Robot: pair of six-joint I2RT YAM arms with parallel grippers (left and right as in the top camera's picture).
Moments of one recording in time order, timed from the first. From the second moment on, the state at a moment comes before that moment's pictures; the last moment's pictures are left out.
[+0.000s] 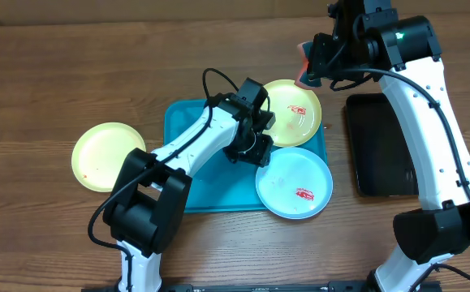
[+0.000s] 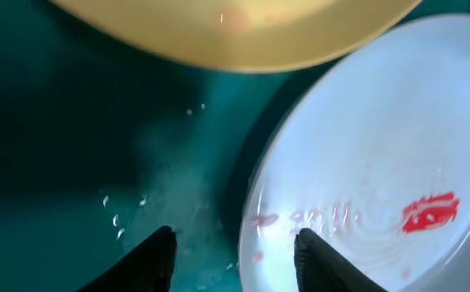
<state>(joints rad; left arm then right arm) -0.55 2.03 1.46 -0.88 0.32 -0.18 0.25 1.86 2.06 -1.24 -0.20 0.41</state>
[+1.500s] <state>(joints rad) -0.29 2.06 1.44 -1.08 -0.02 -0.37 0.37 1.86 1.85 -1.08 -0.20 0.44</state>
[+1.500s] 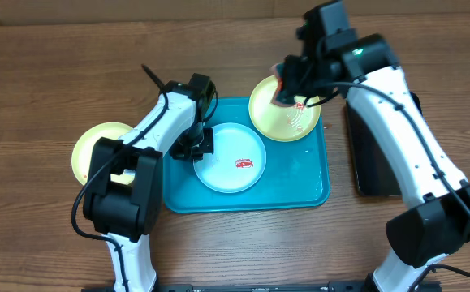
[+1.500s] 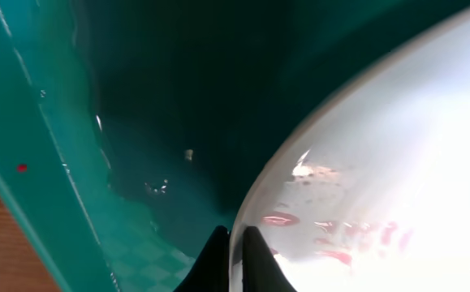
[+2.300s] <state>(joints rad) -0.22 1.98 1.31 -0.91 0.10 -0.42 0.57 2.14 1.59 -0.90 -0.20 0.44</state>
